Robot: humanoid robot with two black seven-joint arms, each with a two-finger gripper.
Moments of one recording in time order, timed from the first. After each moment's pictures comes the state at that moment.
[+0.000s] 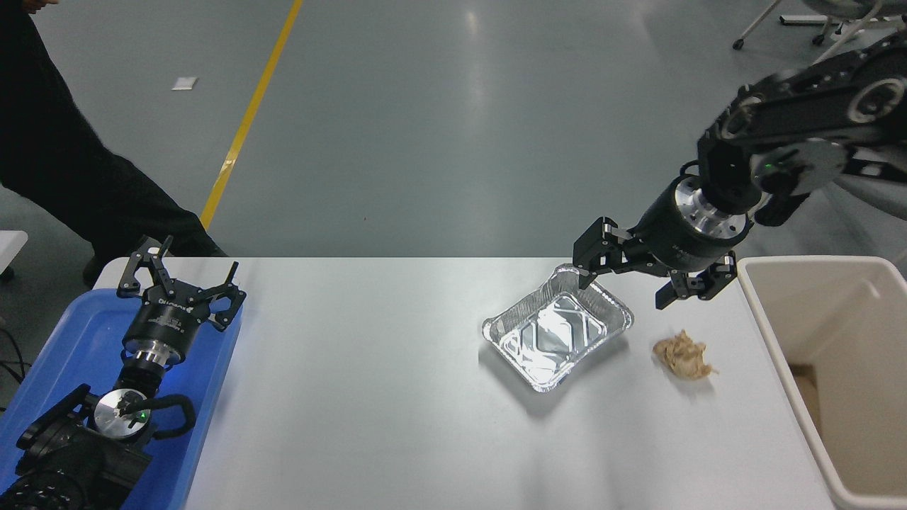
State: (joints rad) left arm -0.53 0.23 -1.13 -0.31 -0.10 -0.79 -0.16; right arm 1.95 -0.21 -1.14 1.32 0.29 0.43 -0.24
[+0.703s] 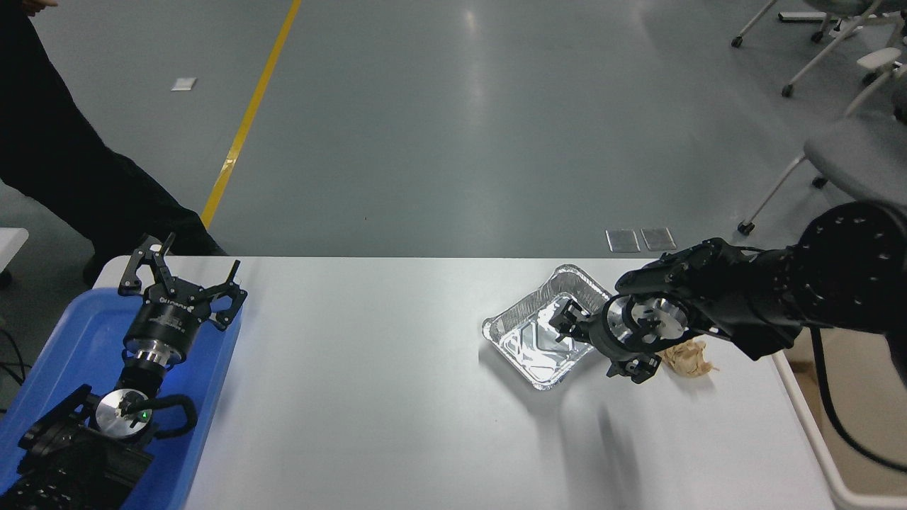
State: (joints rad) left arm -0.54 0.23 -1.13 -0.31 -0.10 -0.79 -0.16; right arm 1.33 -0.01 -1.08 0.82 0.56 0.14 -0.24
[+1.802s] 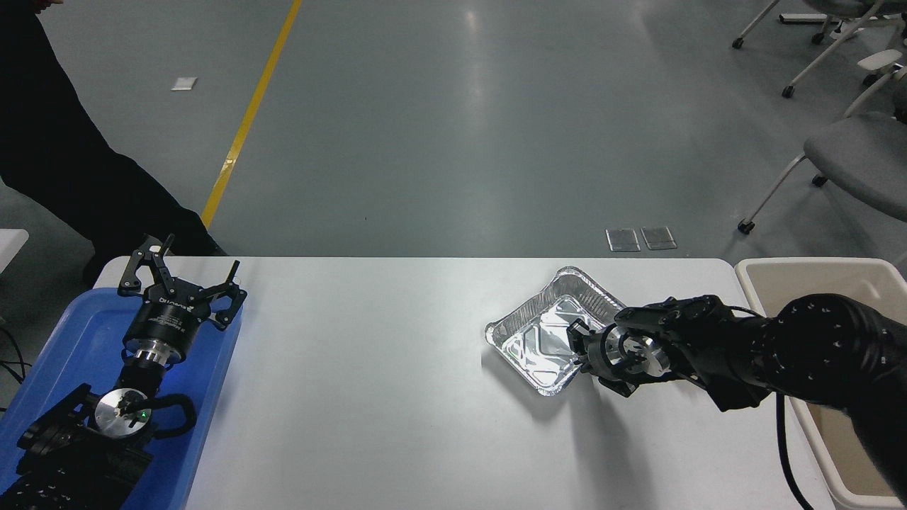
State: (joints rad) left arm -0.54 0.23 -1.13 -0.31 -0.10 -0.79 -0.16; right arm 1.16 0.00 -0.96 0.65 0.53 0.07 -0.24
